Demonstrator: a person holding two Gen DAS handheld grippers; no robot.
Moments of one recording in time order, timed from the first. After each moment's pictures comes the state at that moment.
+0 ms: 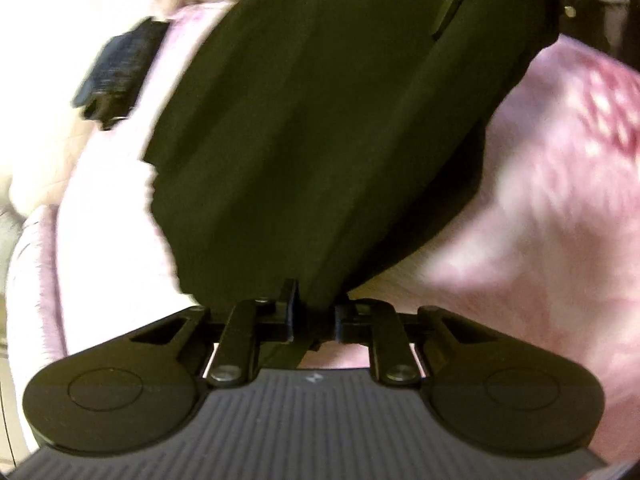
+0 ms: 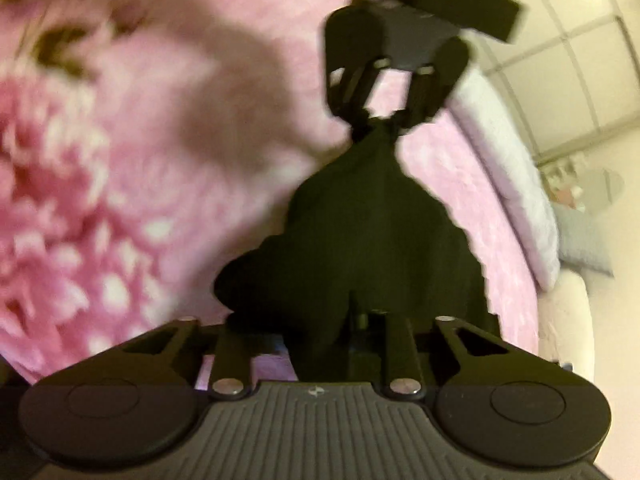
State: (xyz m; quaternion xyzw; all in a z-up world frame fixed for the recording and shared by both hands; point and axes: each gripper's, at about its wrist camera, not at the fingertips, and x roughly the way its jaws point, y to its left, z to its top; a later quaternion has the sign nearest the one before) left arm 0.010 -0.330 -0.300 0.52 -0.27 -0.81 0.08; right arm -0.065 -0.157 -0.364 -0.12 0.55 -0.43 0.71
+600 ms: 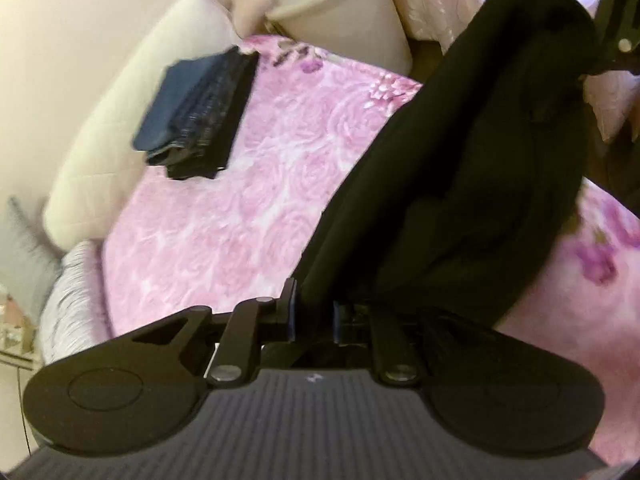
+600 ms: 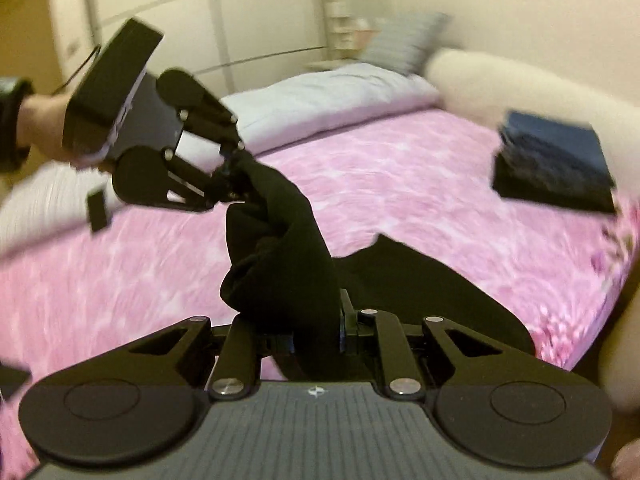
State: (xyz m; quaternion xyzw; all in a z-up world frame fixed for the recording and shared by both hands) left arm -0.252 -0.471 -0.180 0.54 -0.25 -0.80 0.08; right arm -0.334 -0.266 -0.190 0.30 0.16 -0.62 0.71
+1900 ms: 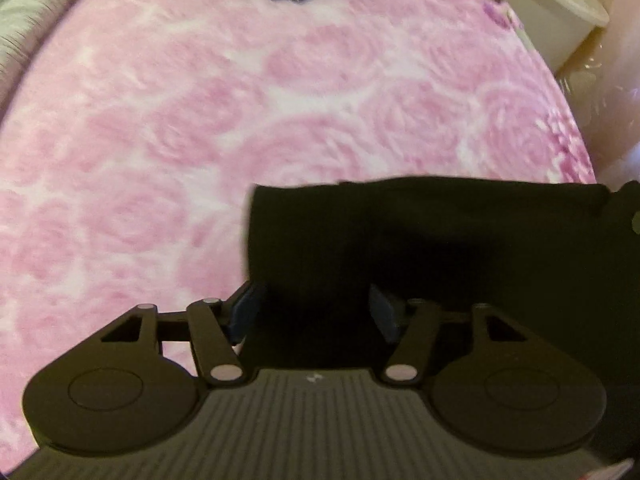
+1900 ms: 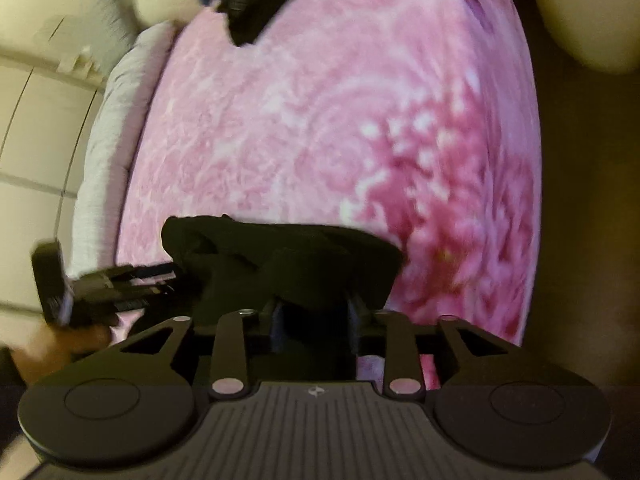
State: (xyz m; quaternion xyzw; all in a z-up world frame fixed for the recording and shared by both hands) left arm -0.312 -0.607 -0.306 0.56 0.13 -0.78 0.25; right arm -0.563 -0.331 -0.329 0.63 -0.01 -0.61 0.49
